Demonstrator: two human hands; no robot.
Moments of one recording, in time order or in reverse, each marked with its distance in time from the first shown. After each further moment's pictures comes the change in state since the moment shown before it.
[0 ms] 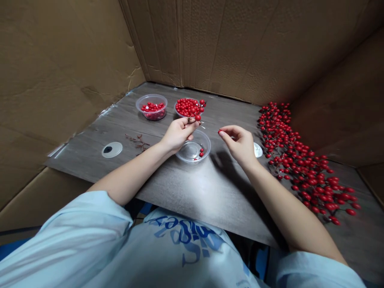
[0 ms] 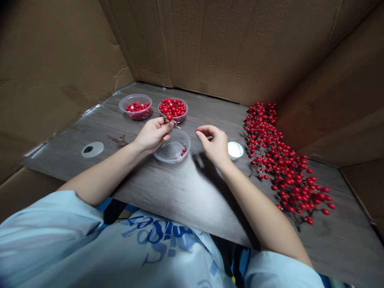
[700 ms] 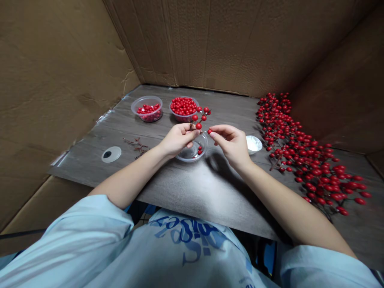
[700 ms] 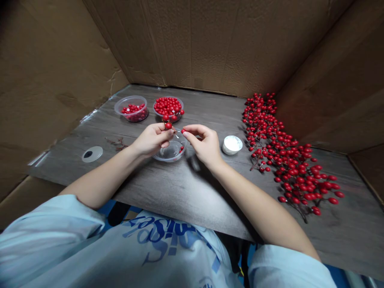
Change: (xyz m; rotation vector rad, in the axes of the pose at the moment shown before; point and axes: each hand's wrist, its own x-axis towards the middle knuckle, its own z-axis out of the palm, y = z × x) left_hand -0.012 -0.003 0.005 0.137 -0.201 -0.129; right_hand -0.019 -0.013 0.013 0.377 -0.033 0.060
